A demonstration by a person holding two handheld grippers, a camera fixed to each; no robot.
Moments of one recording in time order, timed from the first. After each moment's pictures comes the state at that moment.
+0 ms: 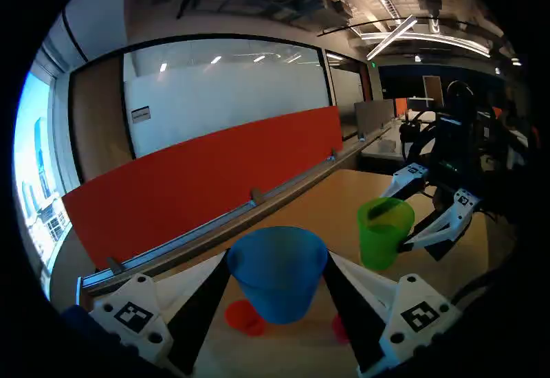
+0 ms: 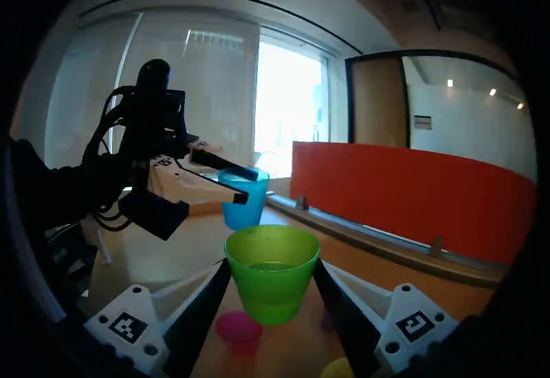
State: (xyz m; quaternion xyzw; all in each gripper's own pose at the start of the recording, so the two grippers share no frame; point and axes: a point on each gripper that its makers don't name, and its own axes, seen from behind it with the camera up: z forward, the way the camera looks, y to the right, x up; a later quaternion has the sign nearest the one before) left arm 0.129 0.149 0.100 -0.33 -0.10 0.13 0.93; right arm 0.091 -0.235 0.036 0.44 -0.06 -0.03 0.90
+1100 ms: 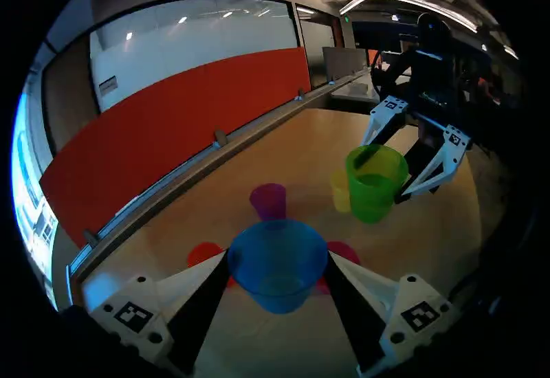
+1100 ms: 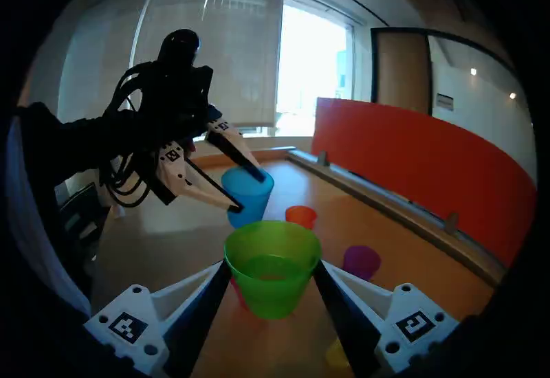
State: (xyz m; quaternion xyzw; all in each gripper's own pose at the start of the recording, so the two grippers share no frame) left arm 0.022 0.151 0.057 -0.38 -0.21 0.19 0.88; right arm 0.020 -0.215 -0.002 0.48 -0.15 -0.10 0.86
